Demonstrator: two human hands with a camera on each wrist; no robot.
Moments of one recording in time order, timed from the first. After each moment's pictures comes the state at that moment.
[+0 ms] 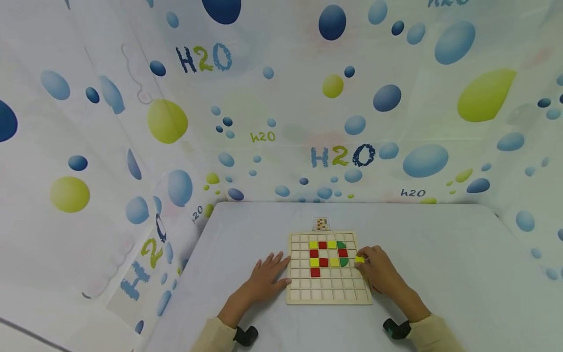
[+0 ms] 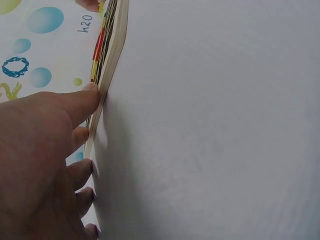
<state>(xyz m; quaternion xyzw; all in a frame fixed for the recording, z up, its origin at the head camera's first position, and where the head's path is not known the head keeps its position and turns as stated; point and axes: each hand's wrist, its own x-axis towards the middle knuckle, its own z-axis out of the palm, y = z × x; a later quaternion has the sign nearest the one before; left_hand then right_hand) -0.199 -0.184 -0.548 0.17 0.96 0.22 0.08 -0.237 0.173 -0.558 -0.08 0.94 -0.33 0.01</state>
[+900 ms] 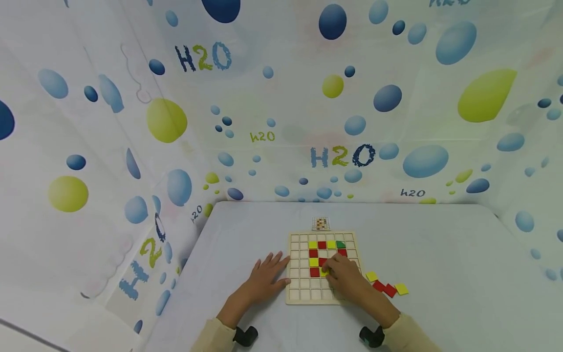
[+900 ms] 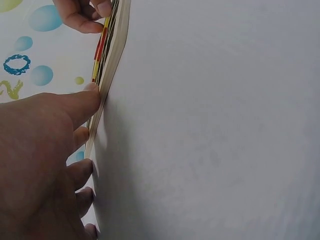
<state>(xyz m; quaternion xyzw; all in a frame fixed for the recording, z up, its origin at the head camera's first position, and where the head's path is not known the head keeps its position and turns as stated) -0.201 -0.186 -0.555 0.17 0.95 0.23 0.08 -0.208 0.094 -0.542 -0.21 0.94 -0.27 -0.02</state>
